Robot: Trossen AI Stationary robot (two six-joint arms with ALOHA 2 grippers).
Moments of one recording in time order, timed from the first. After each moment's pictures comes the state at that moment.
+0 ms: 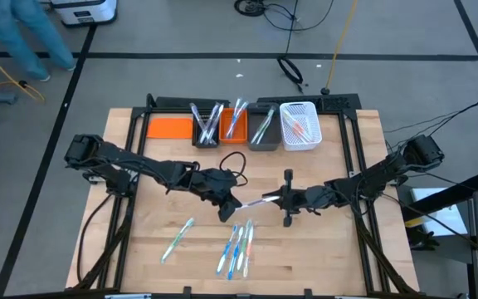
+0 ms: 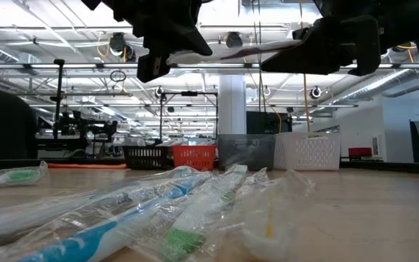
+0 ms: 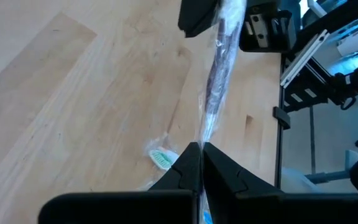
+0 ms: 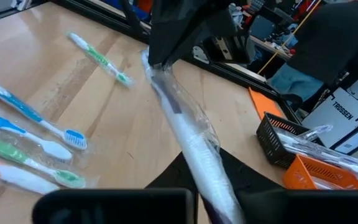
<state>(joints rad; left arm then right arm) -0.16 1.57 1.07 -0.14 0.10 -0.72 0.34 1.39 0.50 0.63 0.44 -0.30</state>
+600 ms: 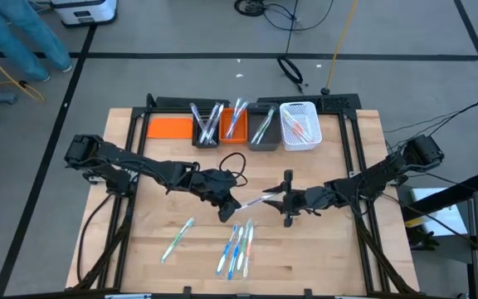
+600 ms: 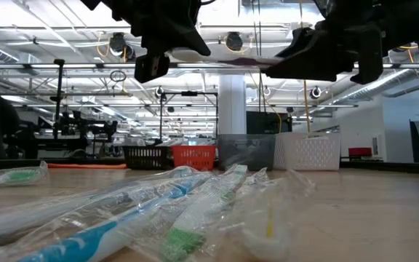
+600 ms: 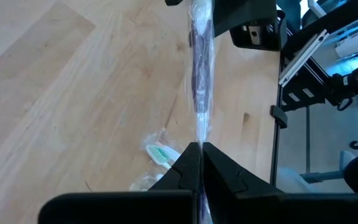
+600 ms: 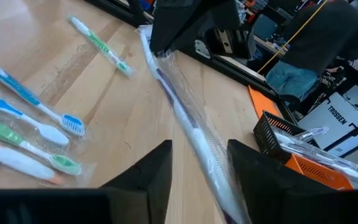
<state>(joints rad) -0.16 1.57 1.07 -0.14 0.10 -0.75 0.35 1.39 0.50 0.60 0.45 -0.35</state>
